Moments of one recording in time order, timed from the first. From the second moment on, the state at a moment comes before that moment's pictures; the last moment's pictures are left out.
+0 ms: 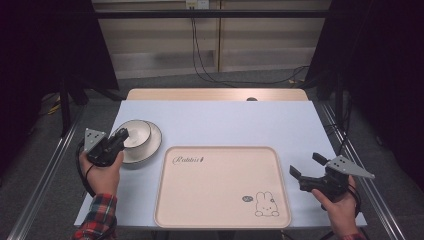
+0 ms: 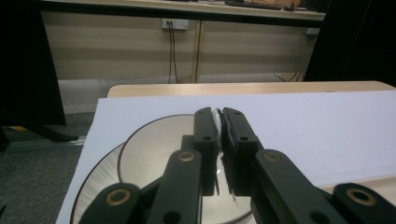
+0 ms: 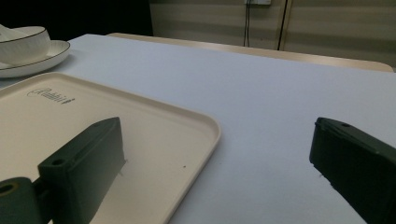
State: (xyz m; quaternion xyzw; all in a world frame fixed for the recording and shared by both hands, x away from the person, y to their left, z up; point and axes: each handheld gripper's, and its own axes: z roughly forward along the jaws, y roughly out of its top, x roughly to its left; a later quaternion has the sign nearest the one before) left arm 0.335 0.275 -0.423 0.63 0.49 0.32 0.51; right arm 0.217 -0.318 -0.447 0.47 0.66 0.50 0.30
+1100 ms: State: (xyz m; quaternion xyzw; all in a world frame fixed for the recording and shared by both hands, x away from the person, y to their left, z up) left arm 0.384 0.265 -0.420 0.59 0.50 0.34 0.53; right arm 0.217 -0.319 -0.448 0.47 0.67 0.50 0.29
